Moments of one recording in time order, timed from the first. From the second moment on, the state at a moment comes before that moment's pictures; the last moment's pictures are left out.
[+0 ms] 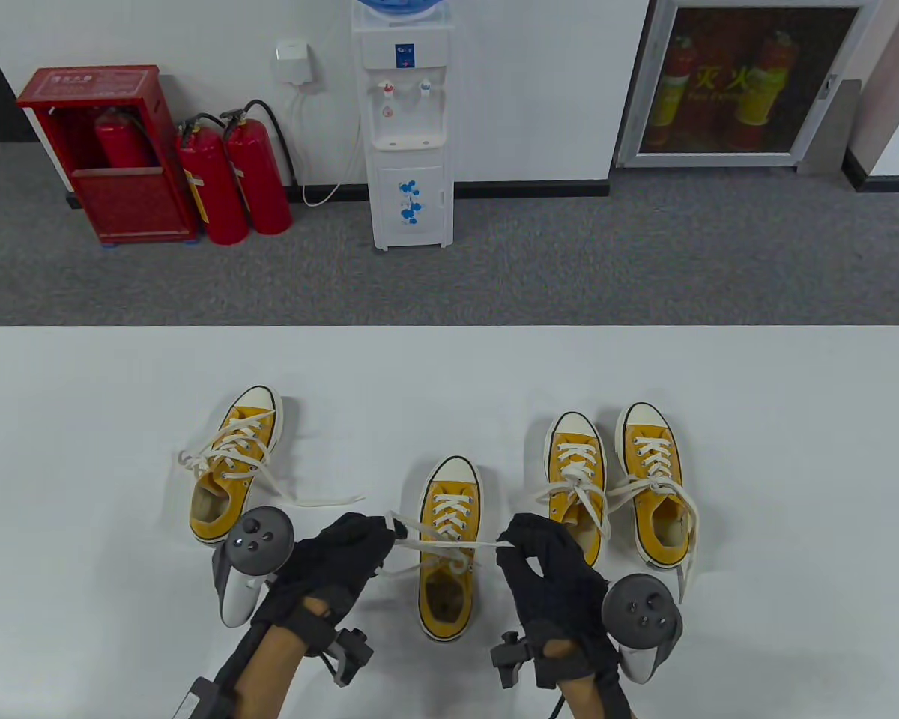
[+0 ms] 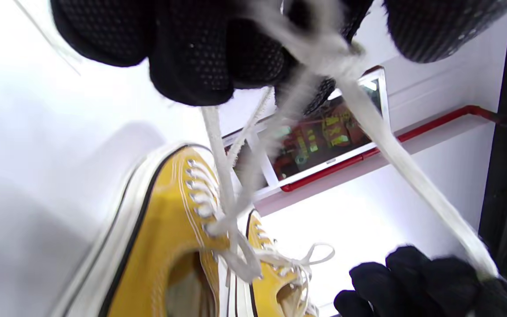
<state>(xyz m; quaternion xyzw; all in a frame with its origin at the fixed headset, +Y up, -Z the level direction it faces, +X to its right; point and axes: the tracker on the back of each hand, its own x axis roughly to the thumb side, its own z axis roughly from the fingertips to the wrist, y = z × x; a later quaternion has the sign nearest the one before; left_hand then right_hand) -0.212 -0.719 -0.297 -0.07 -0.11 0.54 0.83 0.136 -0.711 -0.256 0.06 -0.18 0.76 0.62</state>
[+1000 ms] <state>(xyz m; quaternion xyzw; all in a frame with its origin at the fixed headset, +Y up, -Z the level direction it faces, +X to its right) -0.306 -0.723 -0.275 0.04 -0.04 0.28 0.96 0.251 -0.715 -0.256 -0.22 -0.28 0.82 0.45</state>
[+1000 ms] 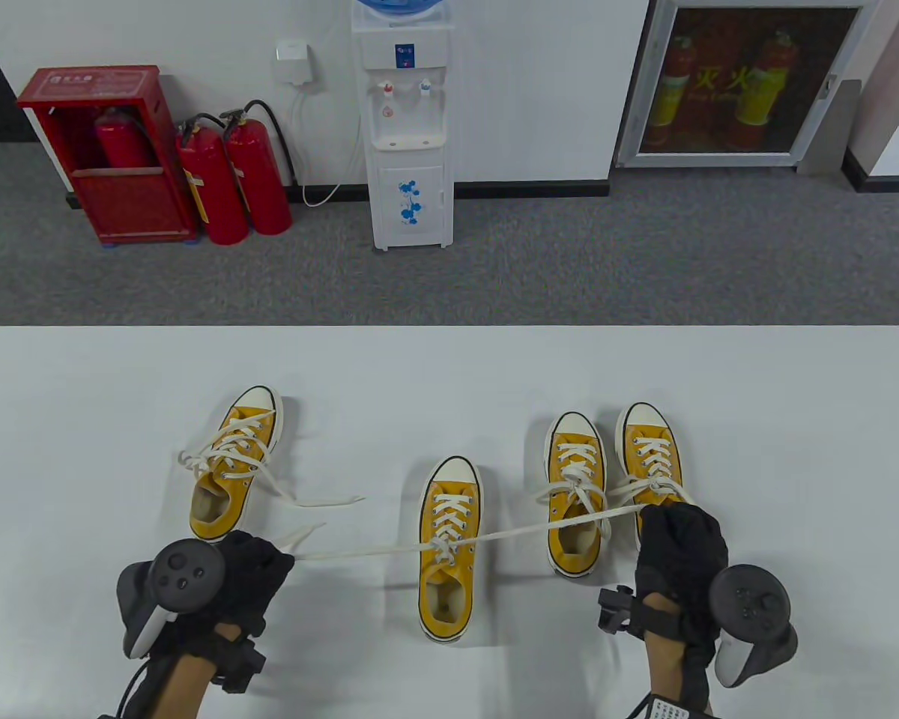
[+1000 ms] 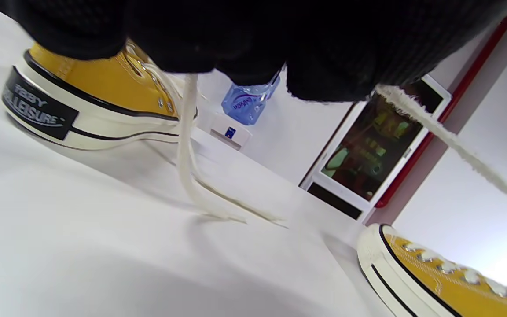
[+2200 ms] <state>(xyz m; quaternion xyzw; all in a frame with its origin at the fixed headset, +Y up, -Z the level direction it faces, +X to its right) -0.318 -0.736 -0.280 0.00 0.03 0.20 0.98 0.271 -0.737 -0.265 -0.29 -0.21 0.86 0.36</state>
